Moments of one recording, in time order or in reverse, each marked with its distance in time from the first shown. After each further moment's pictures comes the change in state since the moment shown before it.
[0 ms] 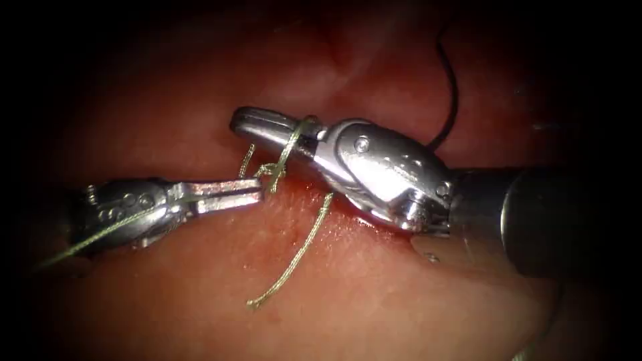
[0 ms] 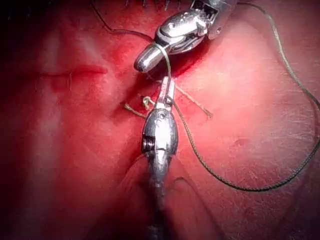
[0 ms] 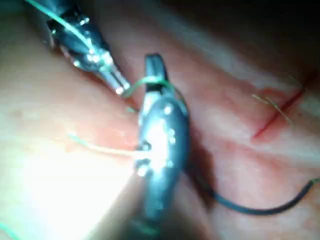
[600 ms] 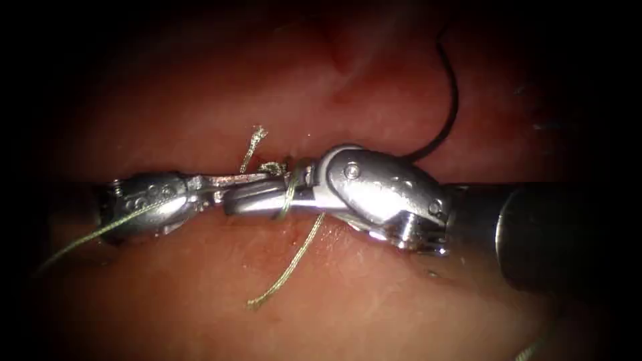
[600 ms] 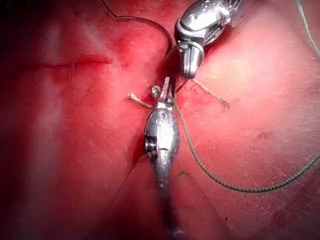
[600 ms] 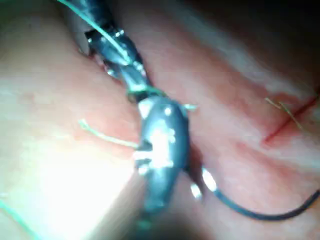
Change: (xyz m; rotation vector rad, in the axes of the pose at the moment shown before) right arm -0.002 -0.002 0.000 0.601 -0.150 -0.025; left arm -0.006 -0.002 0.001 0.000 -0.037 -0.008
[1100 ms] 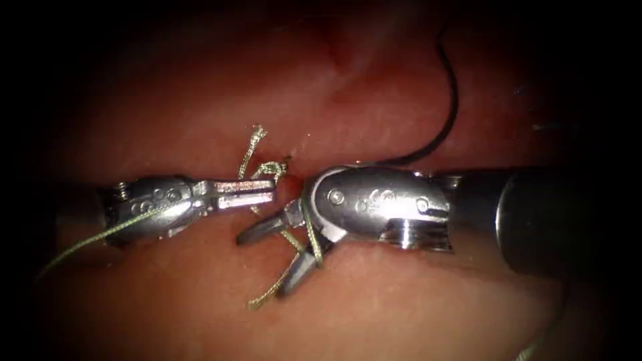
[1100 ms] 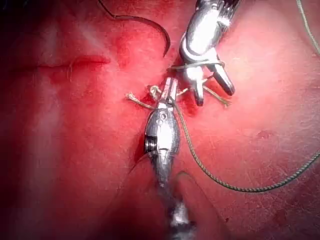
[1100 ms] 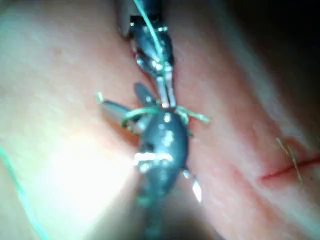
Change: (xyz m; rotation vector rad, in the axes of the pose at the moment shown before) right arm -0.005 -0.002 0.002 0.354 -0.458 -0.013; left arm 0.000 0.000 0.000 -0.030 -0.036 0.008
